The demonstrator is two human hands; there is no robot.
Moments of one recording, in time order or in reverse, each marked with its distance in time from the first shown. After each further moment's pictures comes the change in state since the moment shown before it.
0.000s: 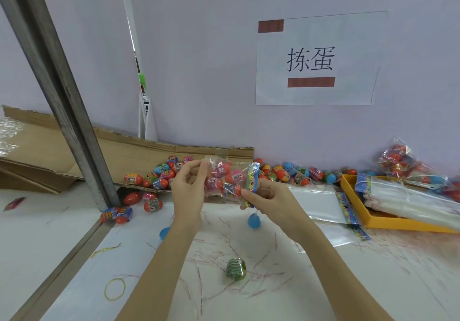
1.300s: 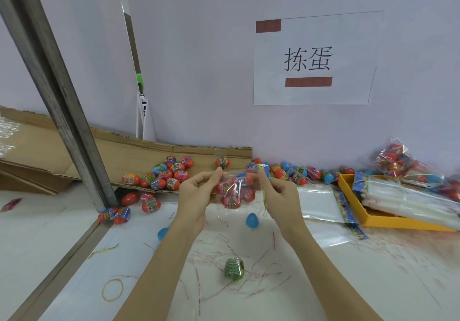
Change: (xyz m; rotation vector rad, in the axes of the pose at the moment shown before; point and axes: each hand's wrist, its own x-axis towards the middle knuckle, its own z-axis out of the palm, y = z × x) left_hand -0.009 0.006 0.008 -0.101 -0.191 -0.328; right_hand 0.002 0.007 0.006 0.092 0.427 -0.069
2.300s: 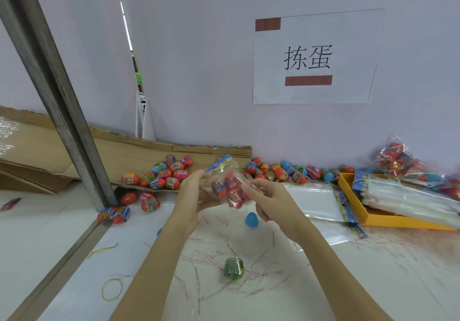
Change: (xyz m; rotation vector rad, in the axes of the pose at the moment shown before) left_hand 0.006 0.008 -0.005 -0.008 0.026 -0.162; right_hand 0.000 -0.004 -0.009 -0.085 -0.407 0.131
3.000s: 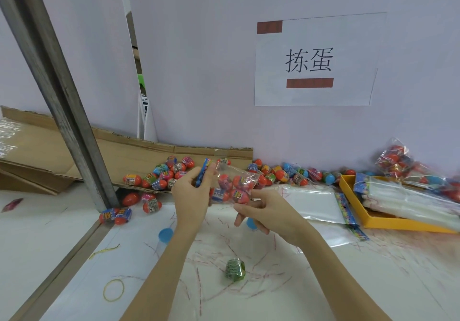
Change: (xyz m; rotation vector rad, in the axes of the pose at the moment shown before) left_hand 0.004 -0.016 -0.004 0.410 0.204 0.652; right_hand -0.007 -0.006 0.000 -0.053 -0.269 0.050
